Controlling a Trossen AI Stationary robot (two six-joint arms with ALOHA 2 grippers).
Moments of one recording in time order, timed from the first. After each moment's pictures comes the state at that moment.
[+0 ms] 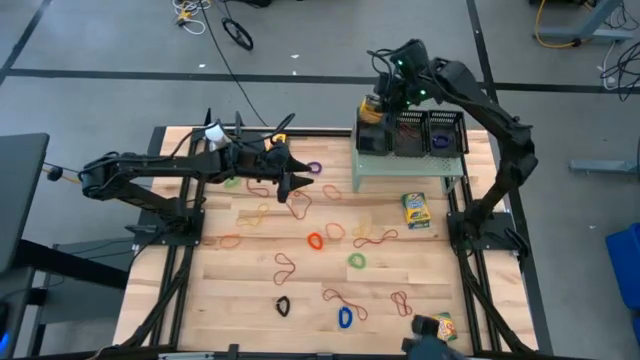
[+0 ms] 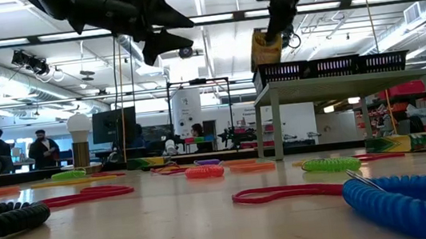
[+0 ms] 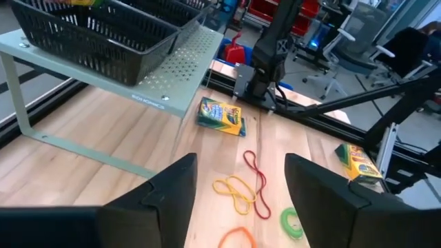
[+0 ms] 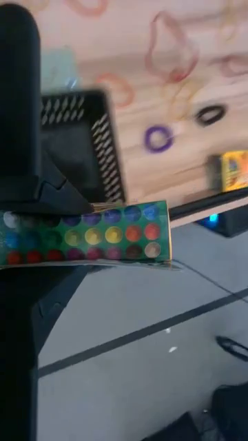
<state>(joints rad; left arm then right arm) 0.26 1.25 0.82 0.15 0.17 -0.24 -0.74 1.67 1.89 -1.15 -0.10 -0.50</state>
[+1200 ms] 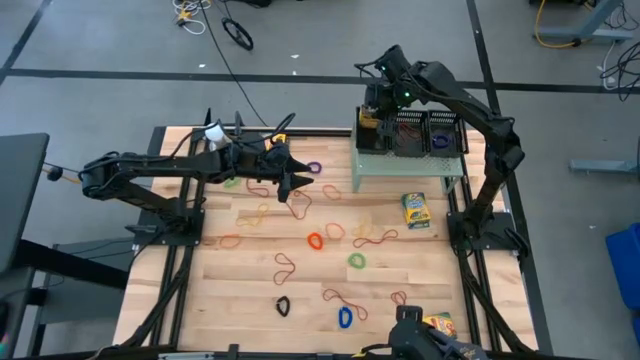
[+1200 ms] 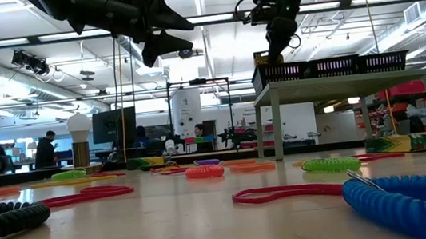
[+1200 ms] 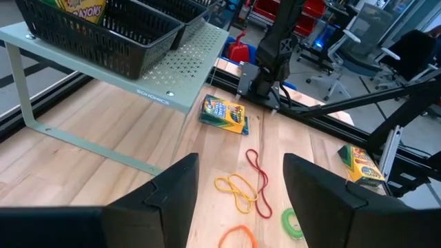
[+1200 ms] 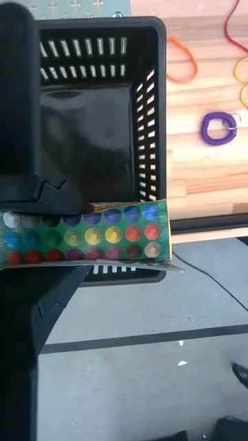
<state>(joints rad) 0.26 1.26 0.82 0.15 0.16 -0.27 -0.75 1.78 1.88 -1.17 -0.06 -0.69</state>
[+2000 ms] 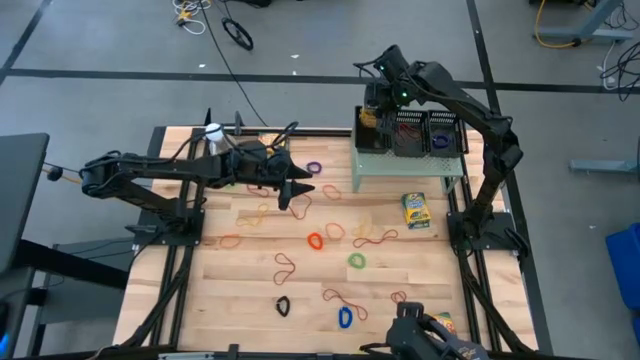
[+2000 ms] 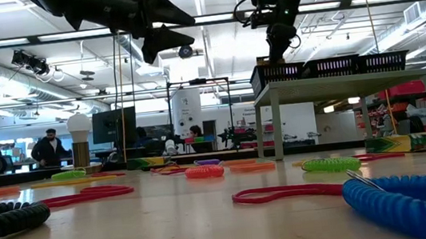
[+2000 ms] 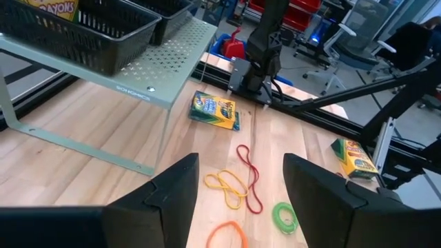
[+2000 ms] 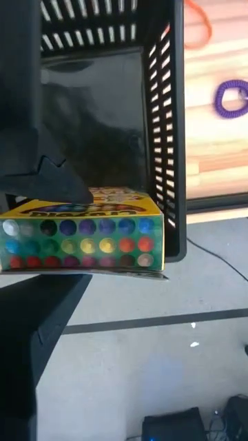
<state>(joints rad) 0.19 1.26 0.82 0.14 0.10 -0.27 -0.75 1.79 1.88 -1.15 0.02 -0.69</state>
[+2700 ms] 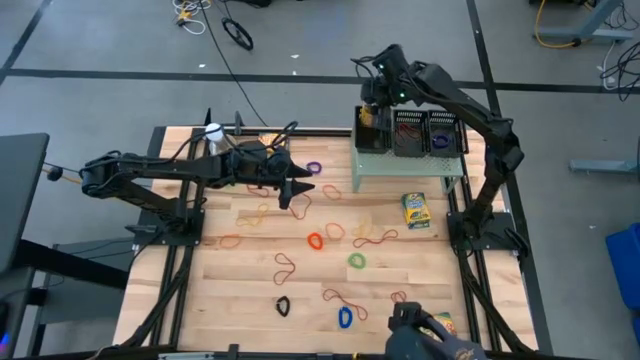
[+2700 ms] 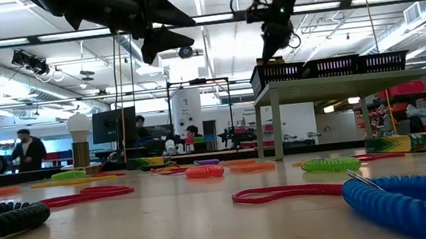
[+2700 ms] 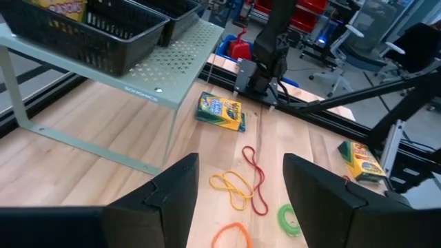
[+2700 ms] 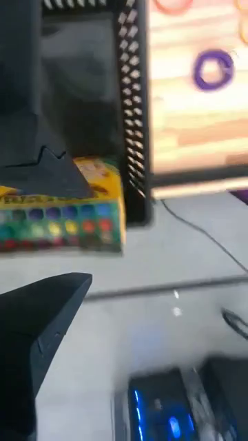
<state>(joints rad) 0.19 1.26 0.82 0.14 0.08 -0.27 -0.71 1.77 1.88 -1.04 0.08 -0.71</state>
